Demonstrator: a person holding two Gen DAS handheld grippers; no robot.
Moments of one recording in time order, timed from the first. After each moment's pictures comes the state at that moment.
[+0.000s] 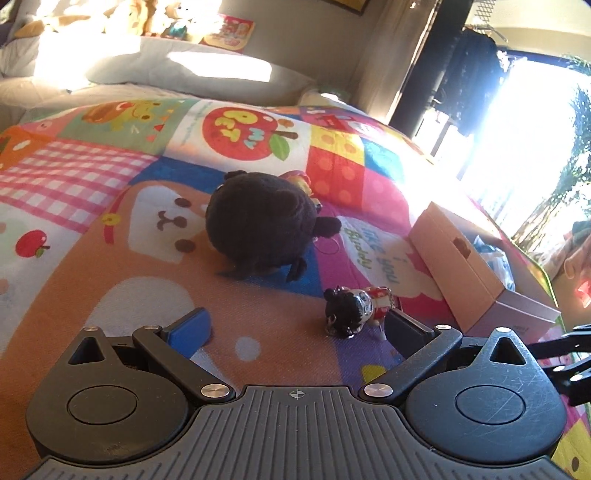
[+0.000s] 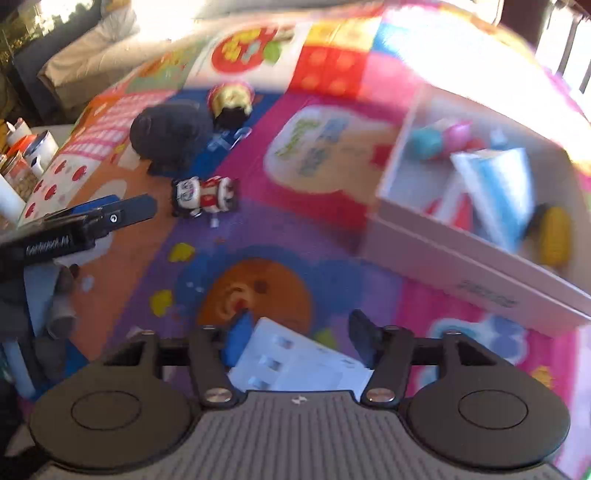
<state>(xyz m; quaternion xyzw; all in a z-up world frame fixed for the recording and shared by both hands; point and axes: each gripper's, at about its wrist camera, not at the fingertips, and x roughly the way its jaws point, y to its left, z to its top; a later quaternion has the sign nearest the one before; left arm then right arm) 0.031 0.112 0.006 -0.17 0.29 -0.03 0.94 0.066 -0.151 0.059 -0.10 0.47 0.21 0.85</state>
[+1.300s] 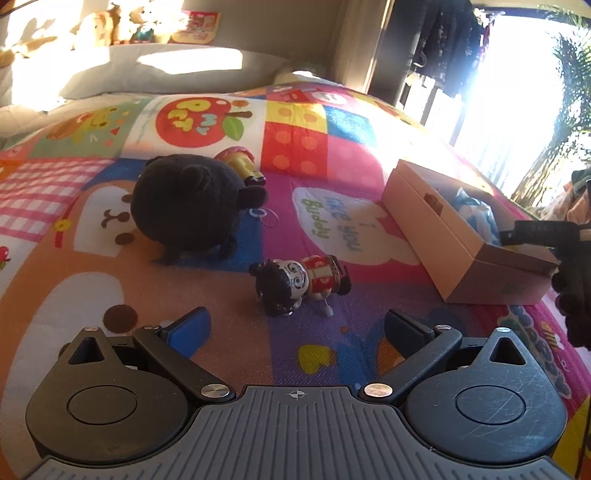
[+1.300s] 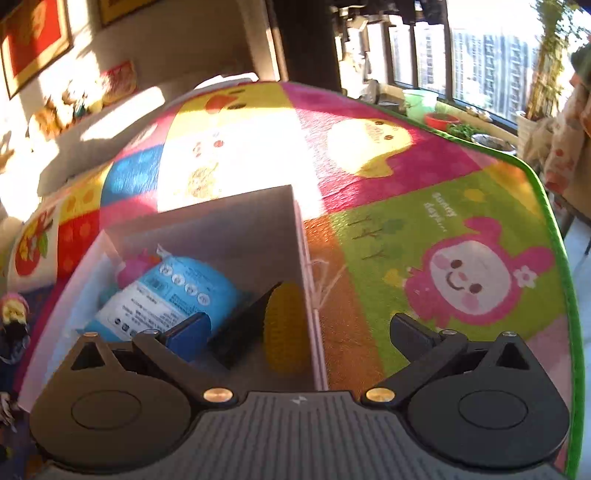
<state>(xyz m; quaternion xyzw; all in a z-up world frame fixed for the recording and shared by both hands) 0.040 0.059 0.006 -0.12 0.31 -0.04 0.94 0.188 -0.316 0.031 0.05 0.36 0.01 0.93</state>
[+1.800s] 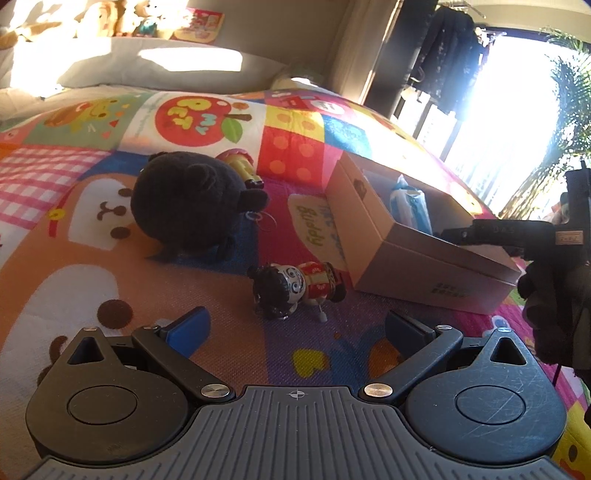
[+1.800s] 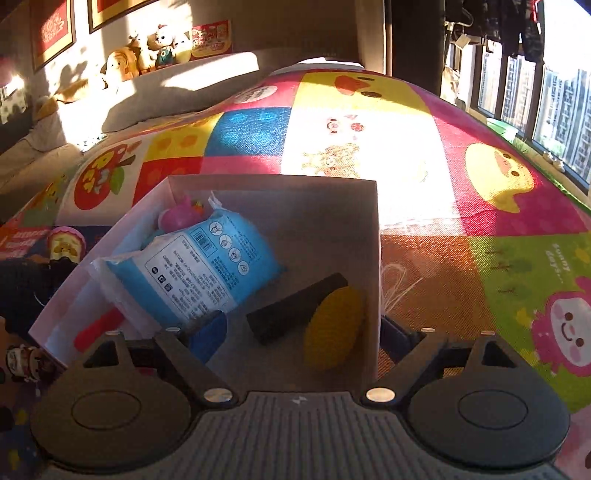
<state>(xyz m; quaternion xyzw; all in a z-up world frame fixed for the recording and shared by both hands) 0.037 0.066 0.005 -0.15 0.30 -0.06 0.94 0.190 -0.227 0.036 -0.01 0.35 0.11 0.93</state>
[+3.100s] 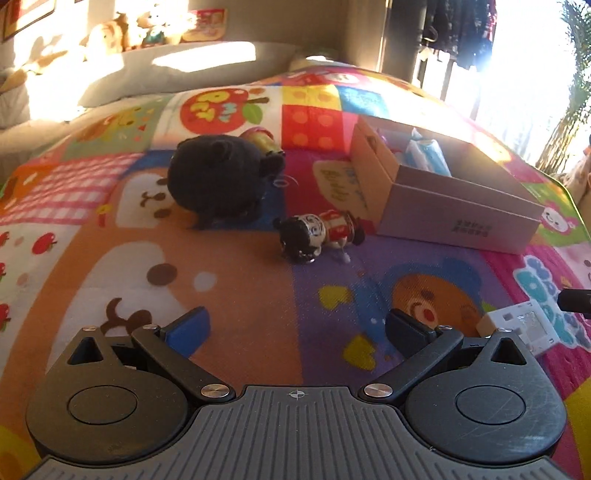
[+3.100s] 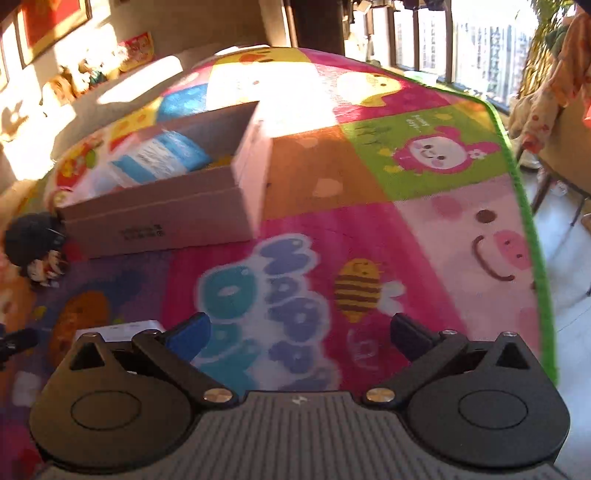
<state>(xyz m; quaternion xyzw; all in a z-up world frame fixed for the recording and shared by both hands) 0.007 0.046 0.006 -0.05 0.35 0.01 0.94 0.019 -0.277 0.021 0.09 0.38 0.03 0.92</state>
